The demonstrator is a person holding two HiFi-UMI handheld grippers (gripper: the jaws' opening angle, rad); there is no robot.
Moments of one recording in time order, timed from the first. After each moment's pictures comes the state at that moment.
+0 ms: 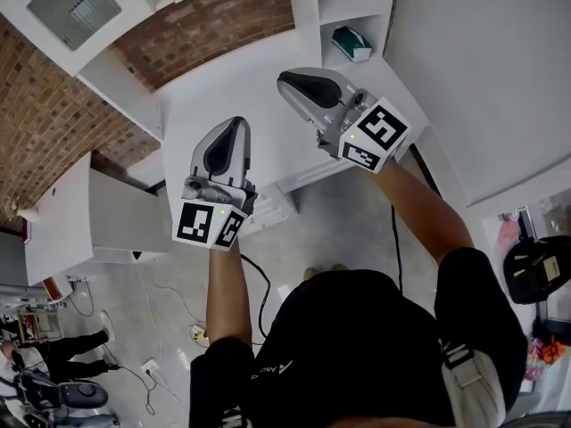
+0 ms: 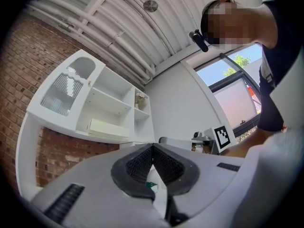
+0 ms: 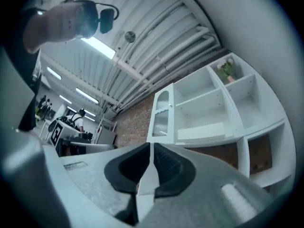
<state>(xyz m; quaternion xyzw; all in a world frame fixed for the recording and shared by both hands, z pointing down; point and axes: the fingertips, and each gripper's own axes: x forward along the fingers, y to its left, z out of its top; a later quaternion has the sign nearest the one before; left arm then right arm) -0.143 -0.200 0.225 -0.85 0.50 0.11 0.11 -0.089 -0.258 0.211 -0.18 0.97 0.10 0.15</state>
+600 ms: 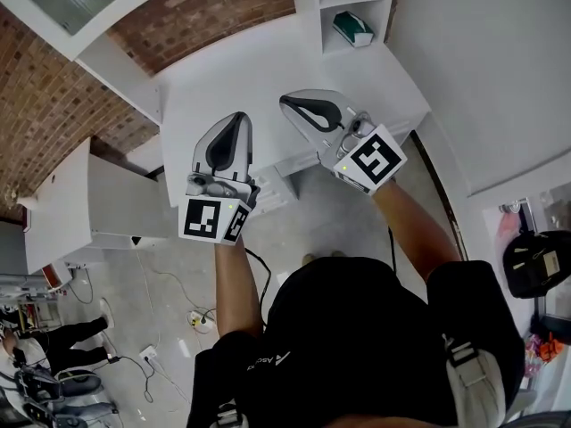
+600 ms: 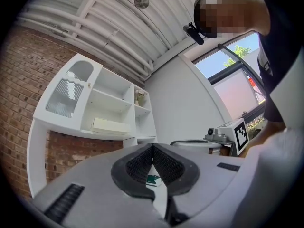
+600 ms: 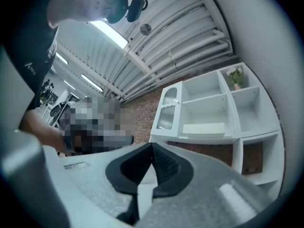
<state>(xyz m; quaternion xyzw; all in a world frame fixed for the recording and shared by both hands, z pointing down) -0.133 -0.177 0.249 -0.84 0.52 0.08 0.12 -0.086 -0.197 0.256 -0.20 0.96 0.16 0.10</state>
